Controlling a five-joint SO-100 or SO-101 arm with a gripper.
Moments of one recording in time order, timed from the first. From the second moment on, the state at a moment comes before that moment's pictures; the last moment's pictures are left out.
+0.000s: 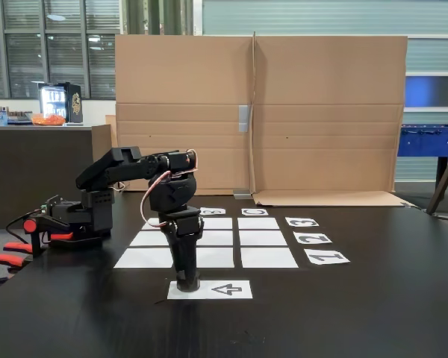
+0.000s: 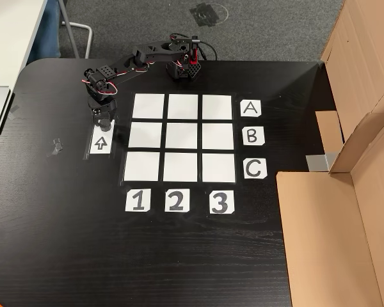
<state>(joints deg) 42.2 26.9 15.4 97.2 9.9</state>
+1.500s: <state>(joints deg) 9.6 73.6 58.7 98.6 7.8</state>
